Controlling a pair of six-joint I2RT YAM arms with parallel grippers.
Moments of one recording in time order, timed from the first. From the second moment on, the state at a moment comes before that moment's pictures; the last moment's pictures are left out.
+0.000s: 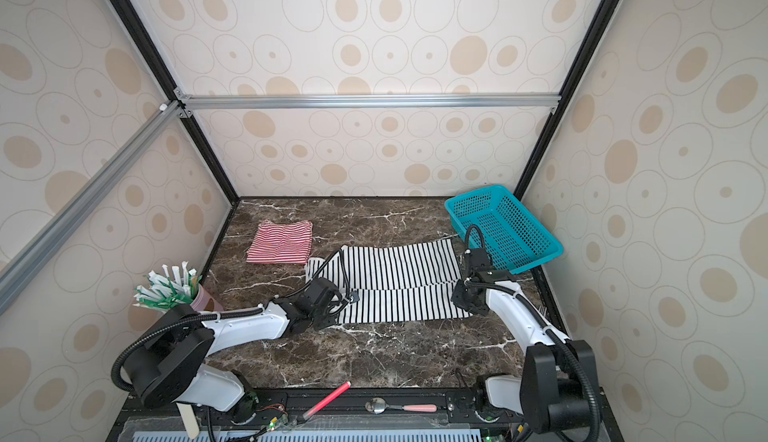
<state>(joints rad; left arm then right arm) -0.71 1.49 0.62 -0.10 -0.26 0.59 0.12 1.31 0.79 -0.75 -0.01 0.55</state>
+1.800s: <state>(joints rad) -0.69 1.33 0.65 -0.41 -0.09 0.73 0.51 1.45 0.85 -0.78 0.00 0.69</state>
